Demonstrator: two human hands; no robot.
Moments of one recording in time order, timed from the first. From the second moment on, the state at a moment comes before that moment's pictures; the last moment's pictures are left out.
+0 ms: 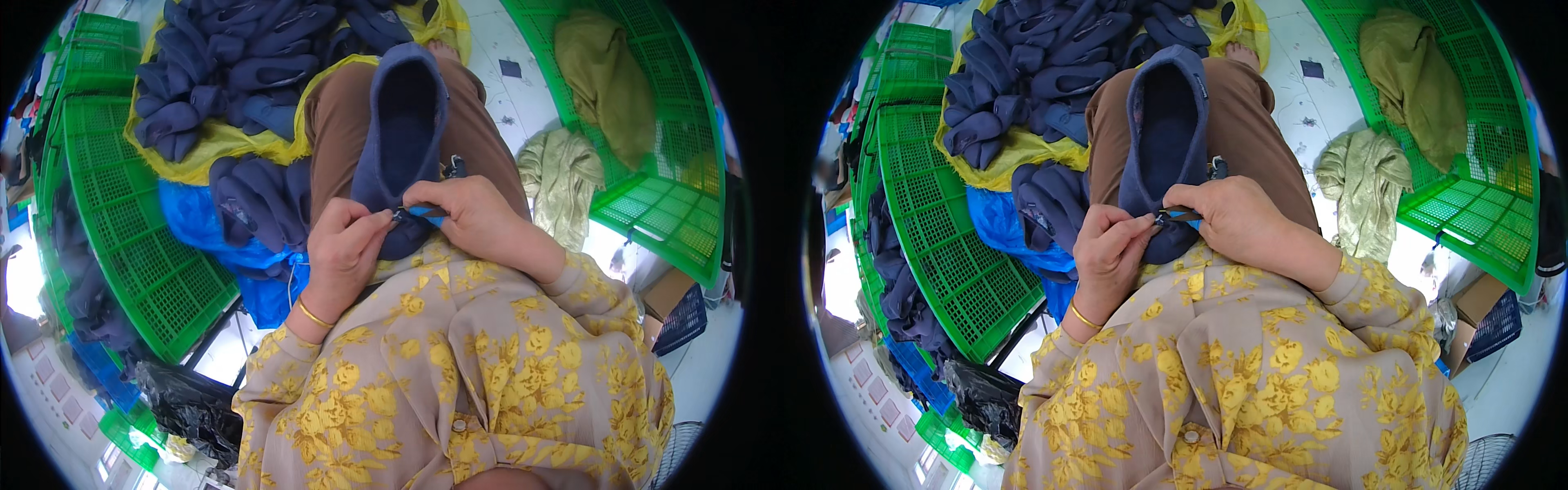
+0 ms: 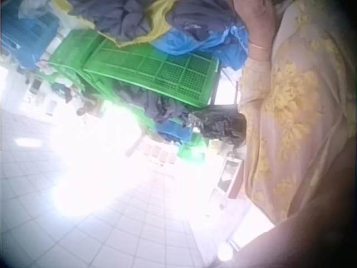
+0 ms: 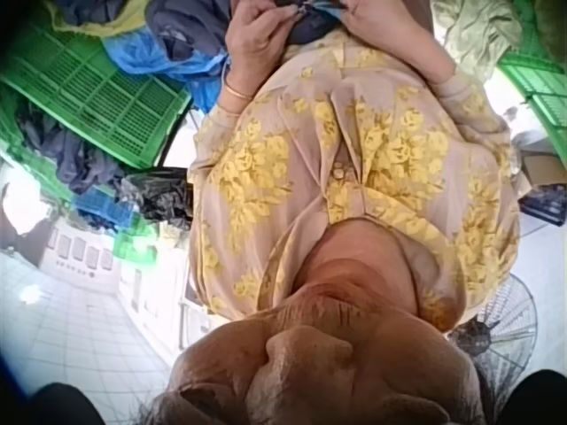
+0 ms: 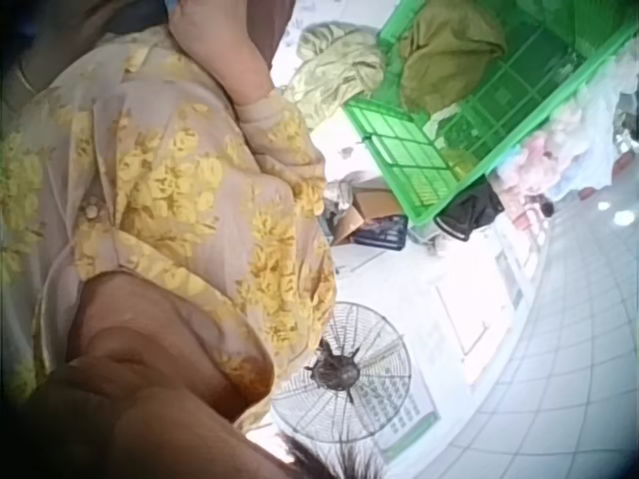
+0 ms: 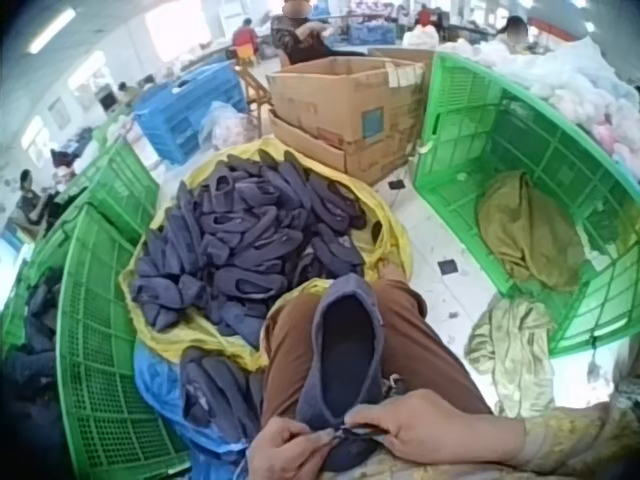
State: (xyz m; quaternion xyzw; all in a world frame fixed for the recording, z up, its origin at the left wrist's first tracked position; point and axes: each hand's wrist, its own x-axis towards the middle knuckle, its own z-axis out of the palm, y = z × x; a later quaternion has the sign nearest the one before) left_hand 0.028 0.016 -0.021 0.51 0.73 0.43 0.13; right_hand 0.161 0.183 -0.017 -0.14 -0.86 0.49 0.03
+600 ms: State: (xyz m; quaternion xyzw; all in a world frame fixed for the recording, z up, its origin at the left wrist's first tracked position) left_hand 0.034 0.009 -0.028 0.53 0.73 0.42 0.08; right_hand 0.139 0.183 -0.013 -0.07 -0.89 0.44 -0.06
